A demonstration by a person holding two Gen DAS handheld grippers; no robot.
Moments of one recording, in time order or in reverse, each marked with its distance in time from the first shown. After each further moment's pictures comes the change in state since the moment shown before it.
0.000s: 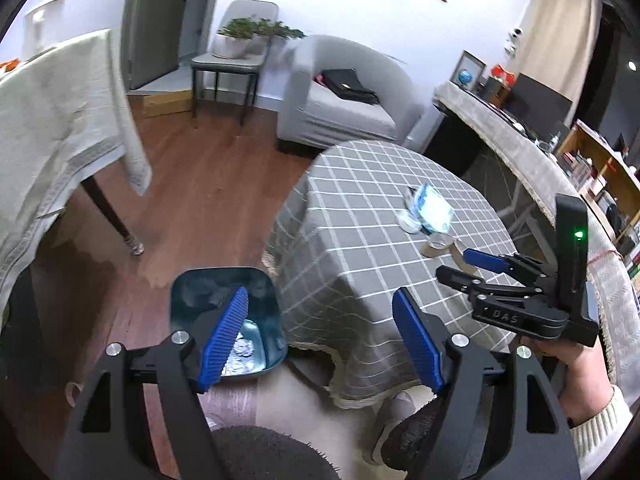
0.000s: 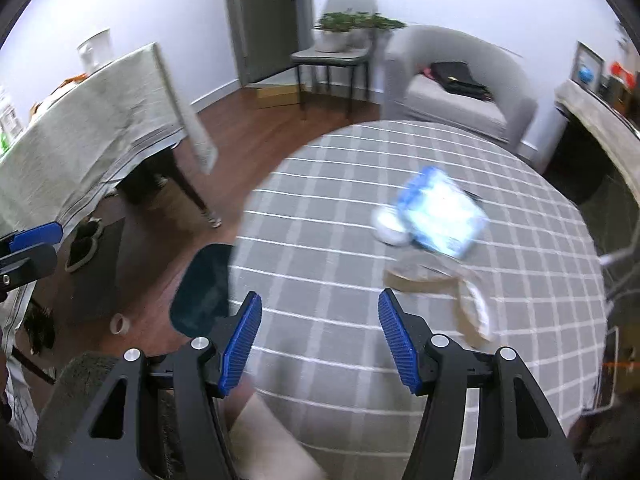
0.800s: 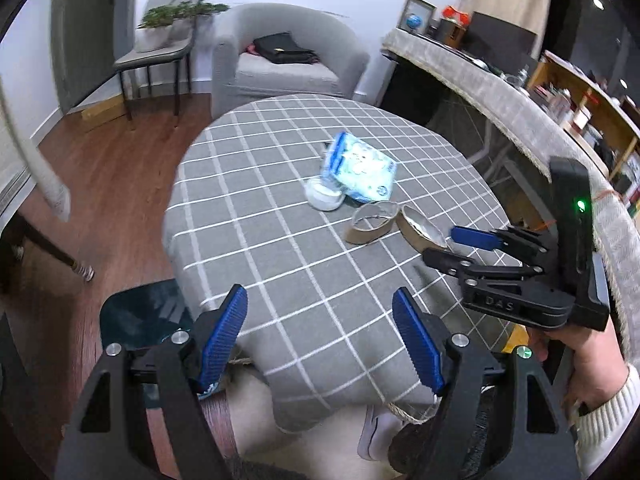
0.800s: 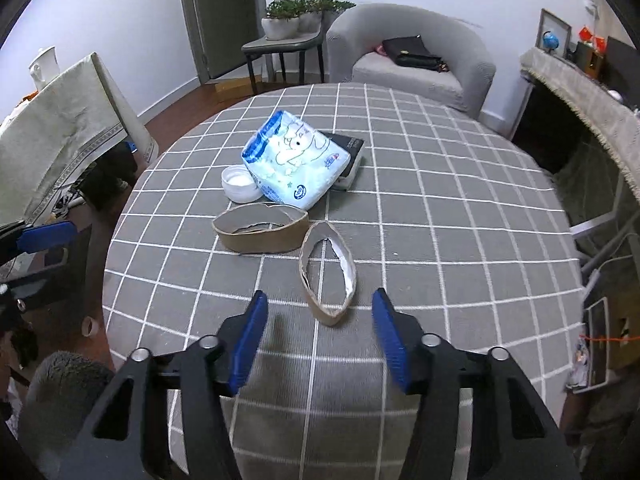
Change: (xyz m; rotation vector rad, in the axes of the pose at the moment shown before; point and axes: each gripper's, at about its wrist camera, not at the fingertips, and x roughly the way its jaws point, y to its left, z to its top) left arm 0.121 -0.105 0.005 0.195 0.114 -0.087; right arm 0.033 -0.101 -0.025 0.049 0.043 -0.041
